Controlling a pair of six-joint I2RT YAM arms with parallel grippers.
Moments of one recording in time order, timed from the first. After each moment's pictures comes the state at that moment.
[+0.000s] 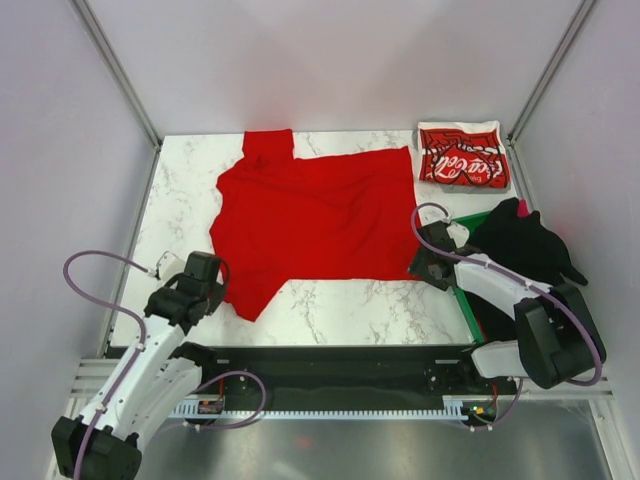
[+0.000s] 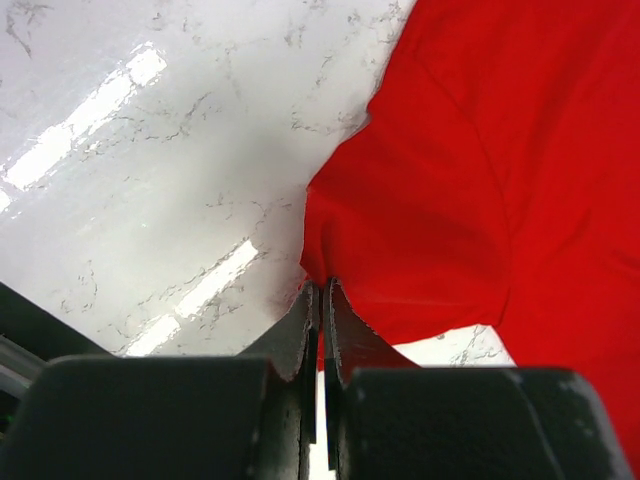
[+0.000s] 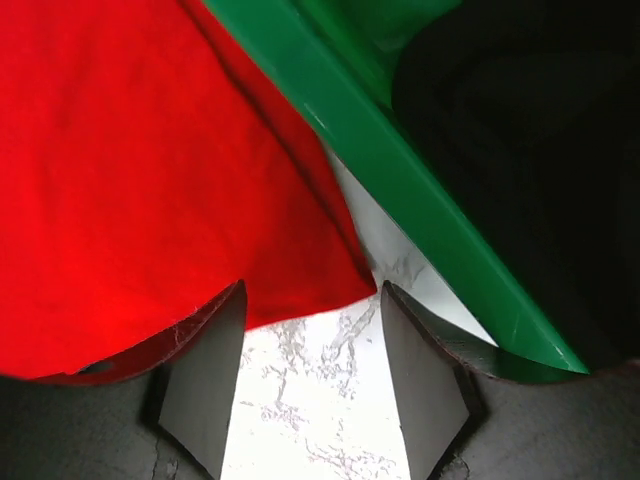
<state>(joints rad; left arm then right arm) -0.30 0.71 0.55 -0.87 -0.41 -1.19 0.37 1.35 0.64 -0.41 0.30 0.82</state>
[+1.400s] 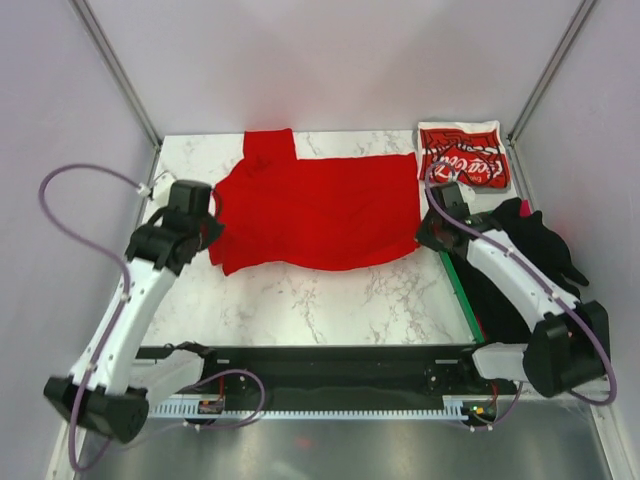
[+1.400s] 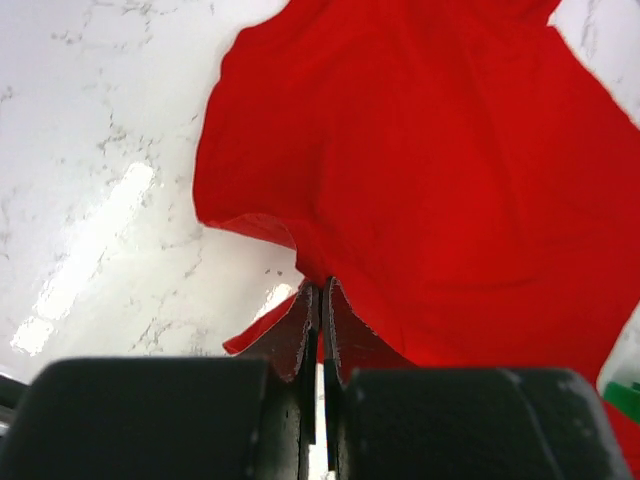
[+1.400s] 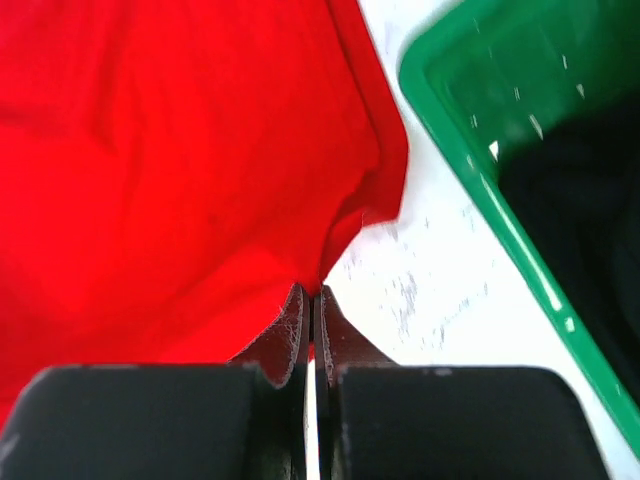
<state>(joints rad) -0.29 1.00 1.15 -0.95 -0.42 -0.89 0.33 1.27 0.96 -0.62 0.20 0.77</state>
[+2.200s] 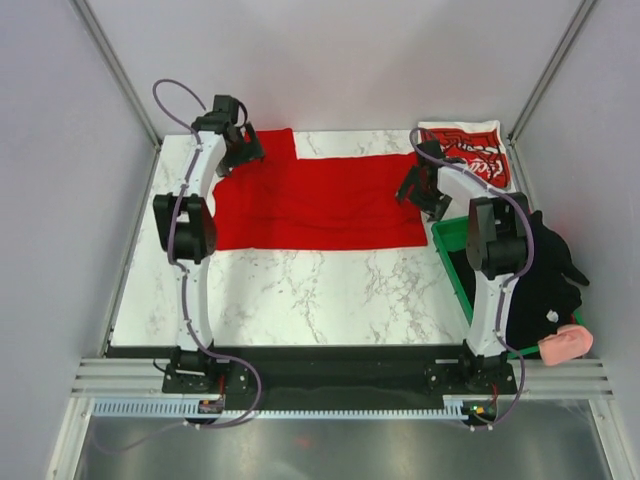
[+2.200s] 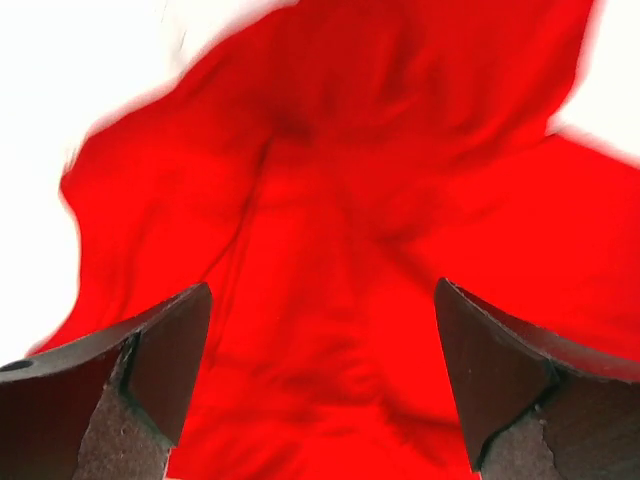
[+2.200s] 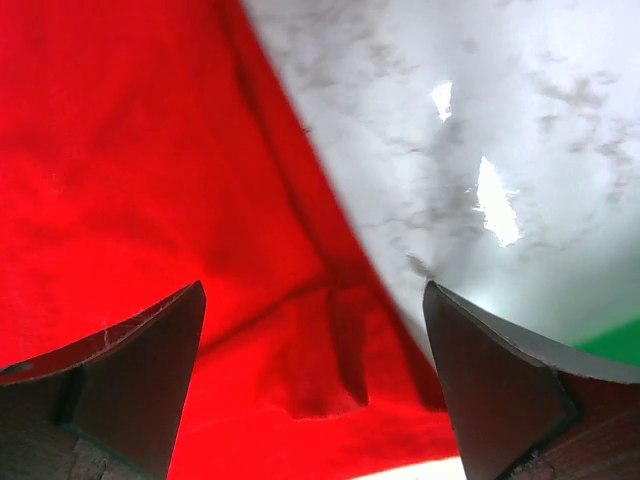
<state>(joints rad) -0.11 2.36 2.36 -0.94 -0.08 -0.51 0.16 2.12 1.61 -0.66 0.15 0.70</state>
